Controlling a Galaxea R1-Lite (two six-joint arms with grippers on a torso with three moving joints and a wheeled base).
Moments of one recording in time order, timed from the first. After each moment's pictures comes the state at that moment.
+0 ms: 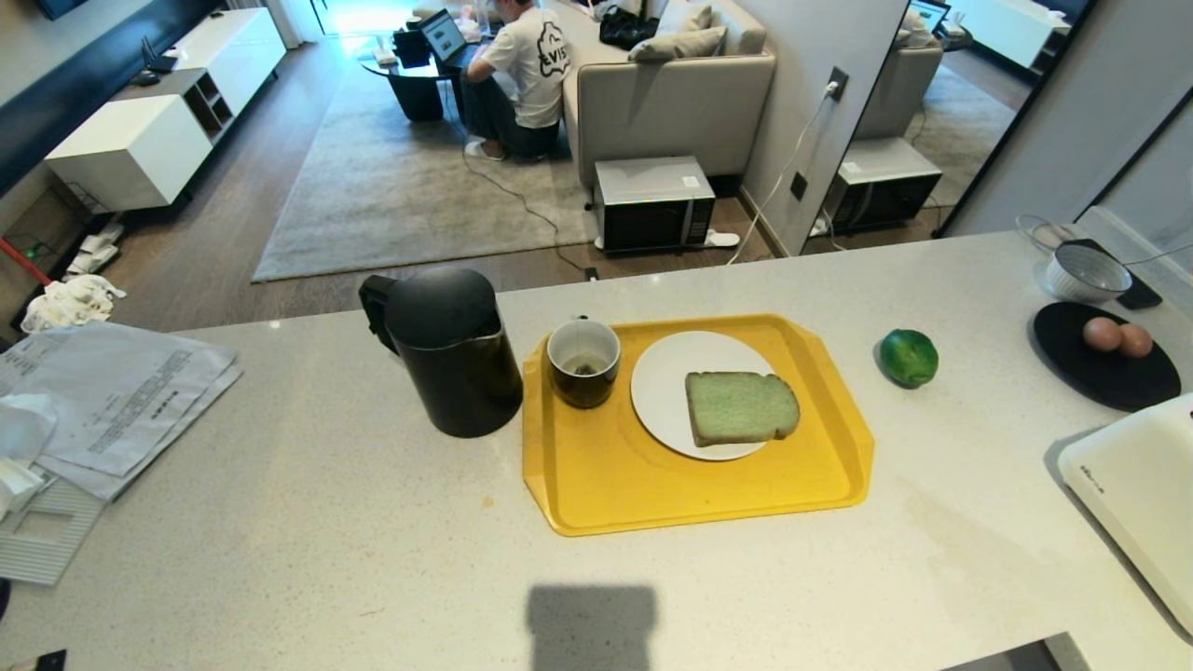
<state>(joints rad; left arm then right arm) 0.00 0.00 0.00 -0.01 0.00 0.01 0.00 0.00 0.00 0.00 0.02 -0.08</state>
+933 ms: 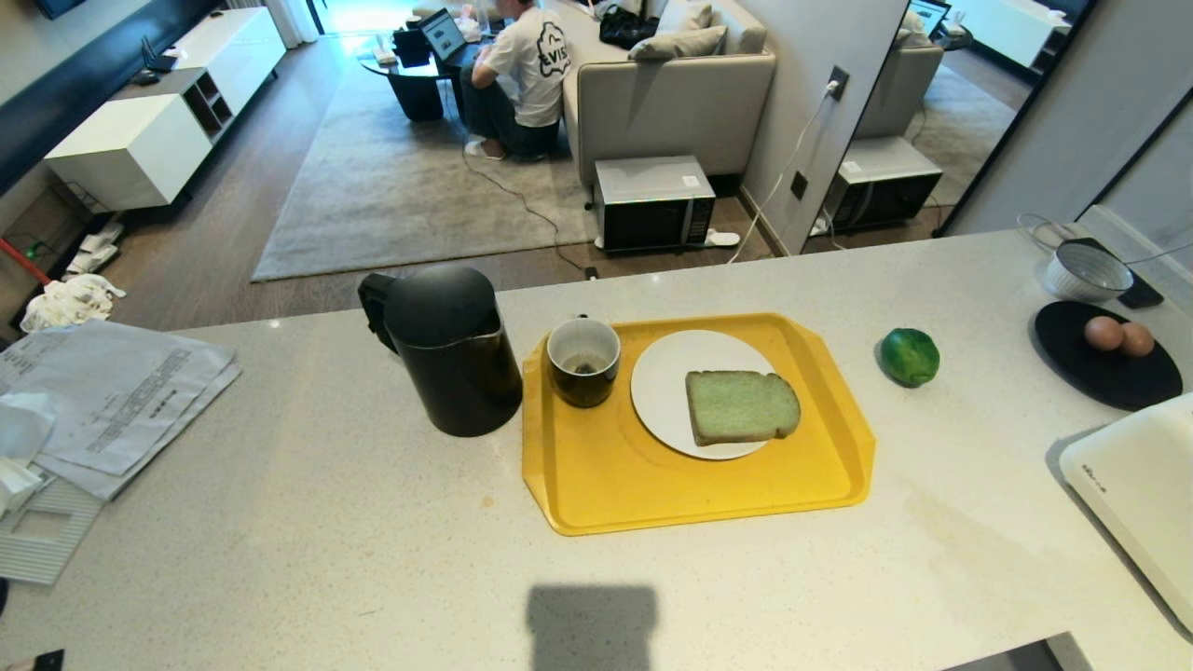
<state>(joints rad) 0.00 0.00 0.00 -0.01 0.00 0.01 0.00 0.00 0.00 0.00 0.01 -0.07</state>
